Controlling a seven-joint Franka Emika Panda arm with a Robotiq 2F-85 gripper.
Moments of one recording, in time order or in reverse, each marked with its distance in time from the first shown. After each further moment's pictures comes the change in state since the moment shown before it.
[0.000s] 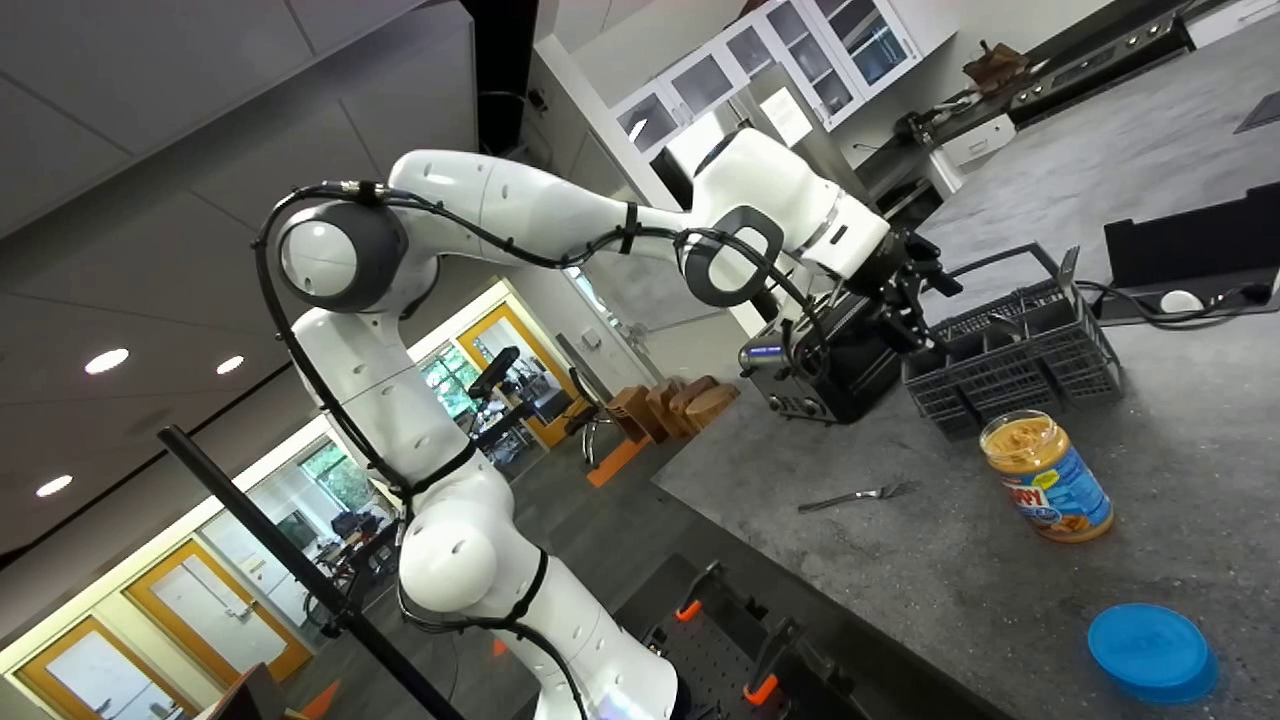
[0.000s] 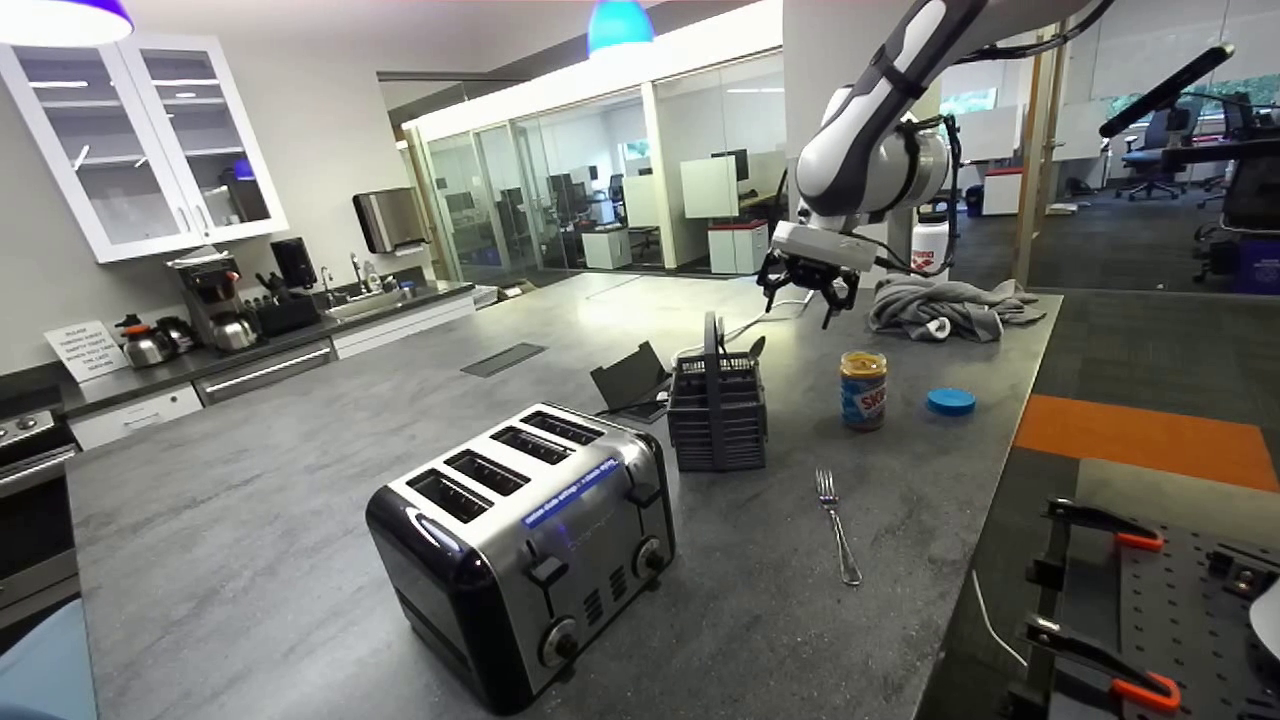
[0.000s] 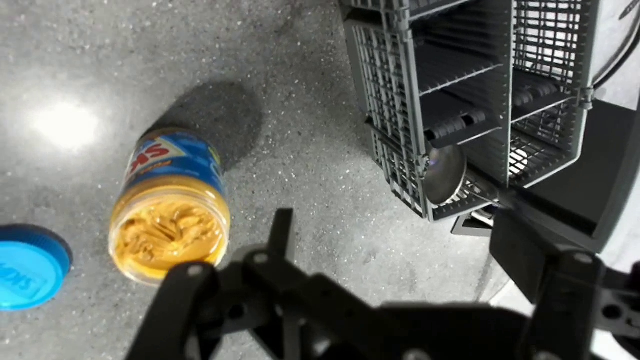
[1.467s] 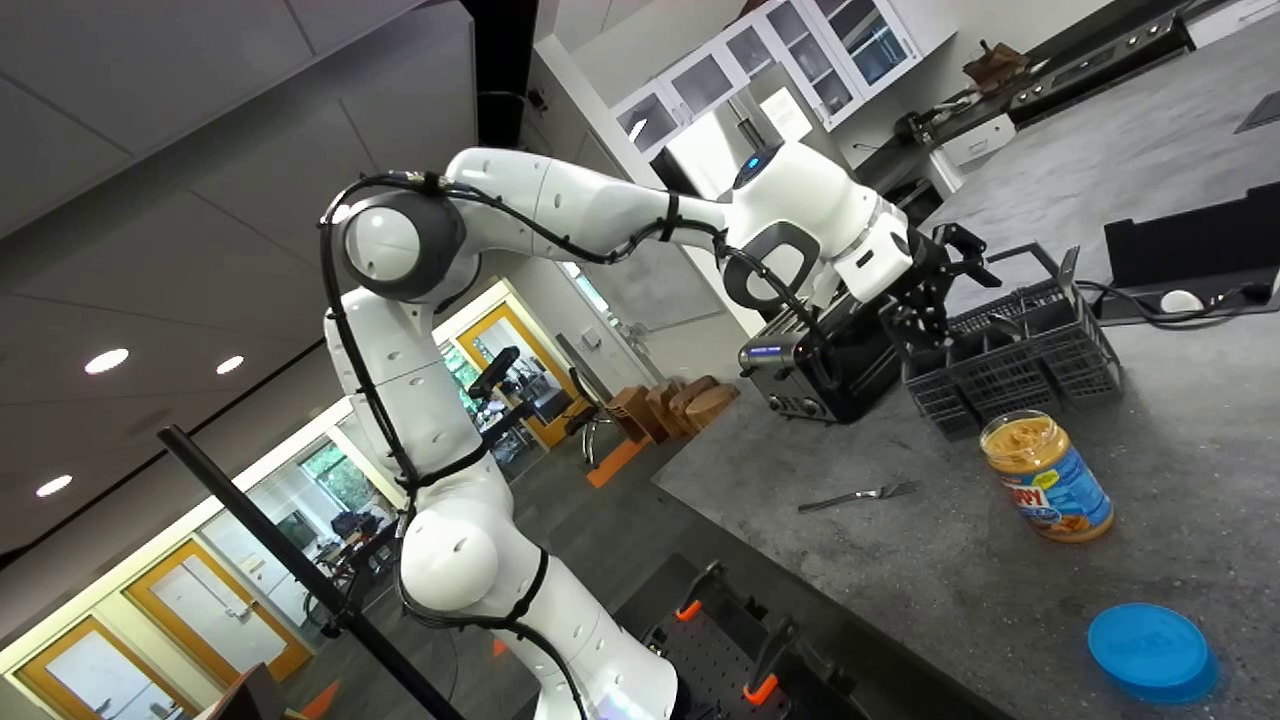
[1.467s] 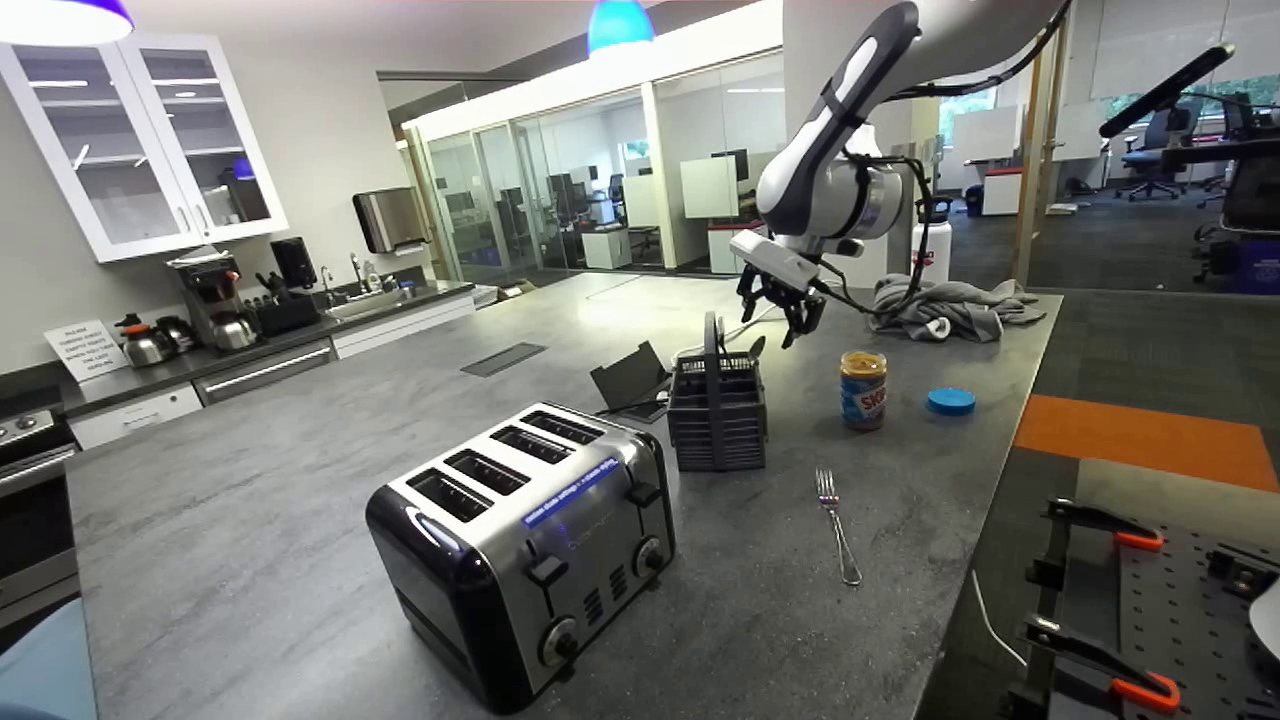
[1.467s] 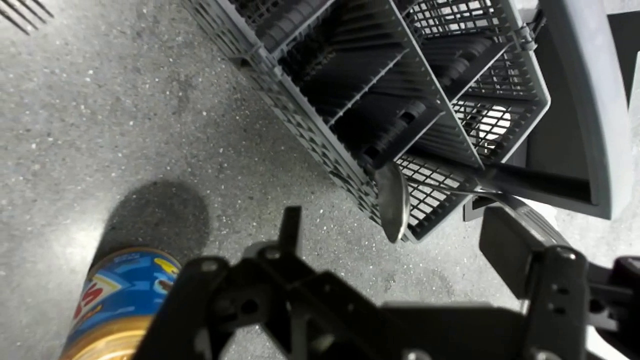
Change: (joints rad) arm 0.018 0.157 0.032 0.123 0.252 0.065 0.211
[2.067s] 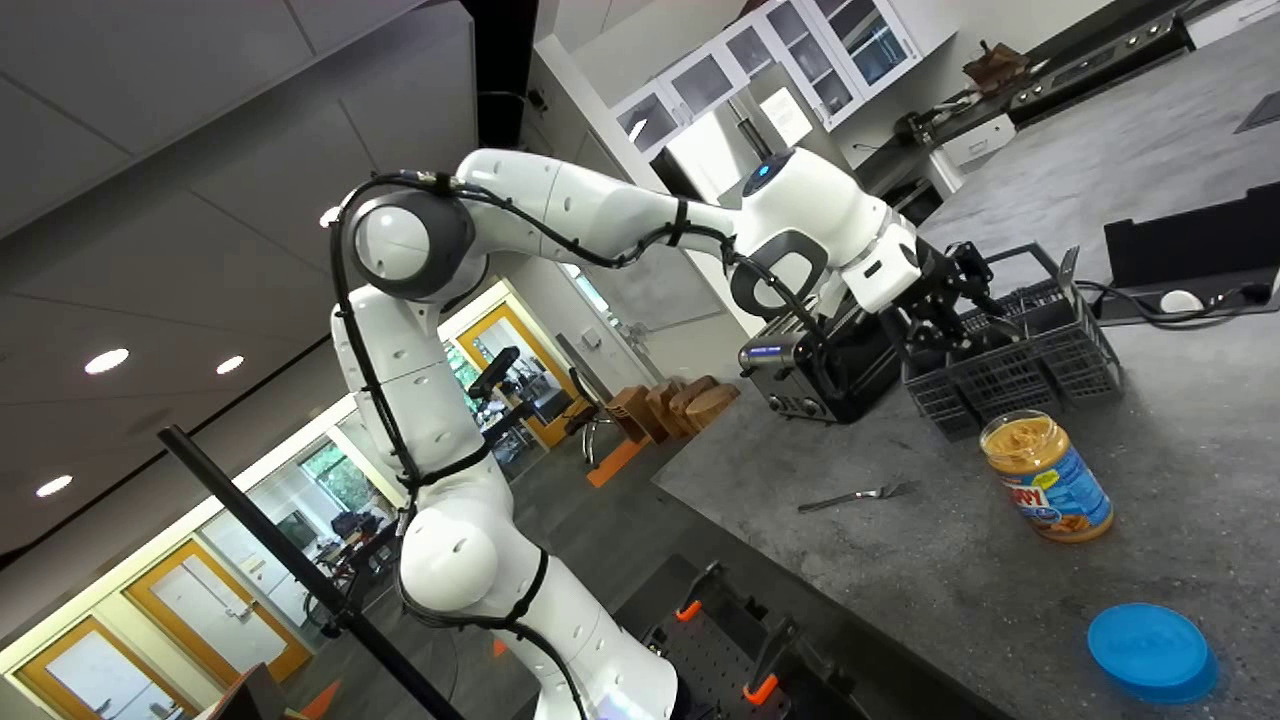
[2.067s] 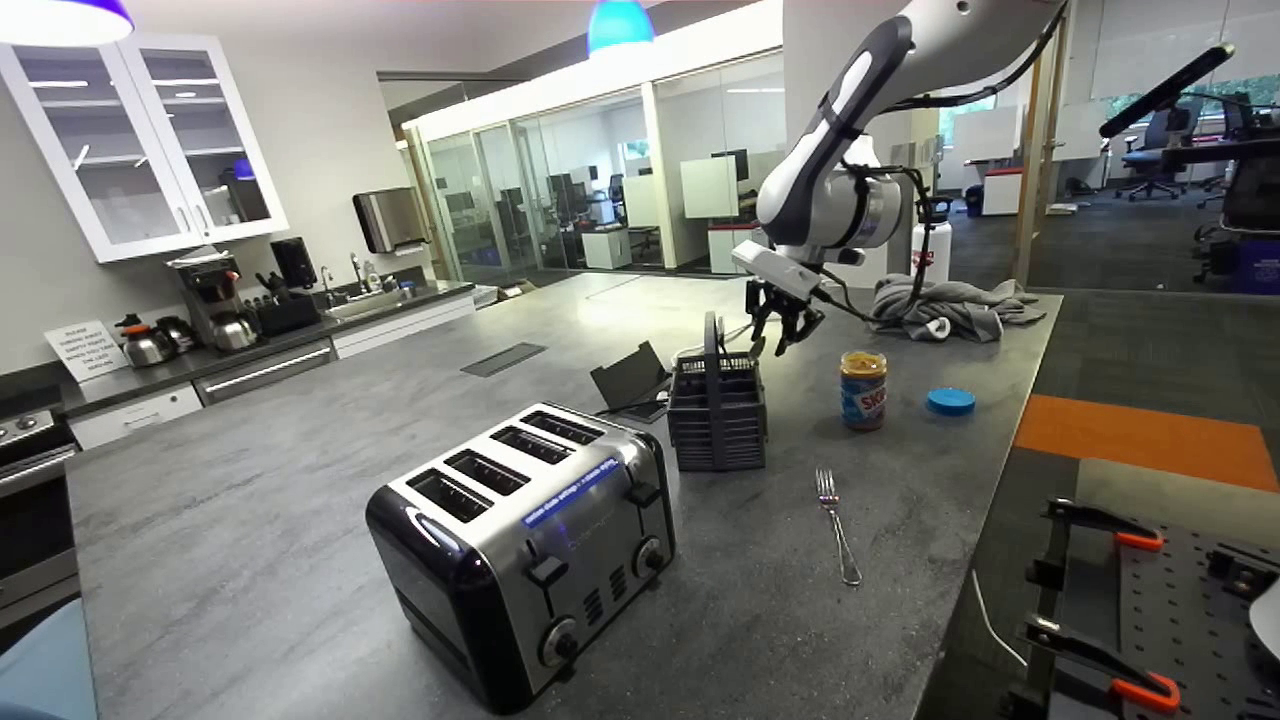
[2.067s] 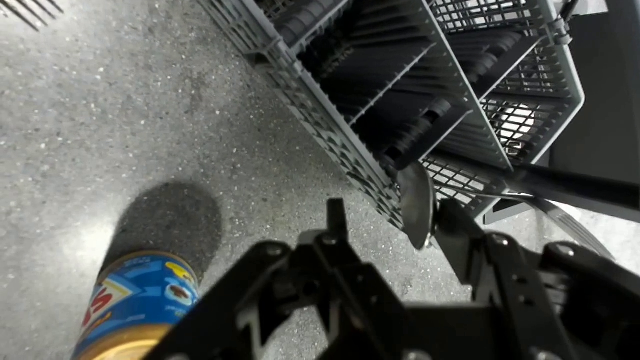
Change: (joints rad) arm -0.006 0.028 0.002 0.004 0.001 0.001 0.000
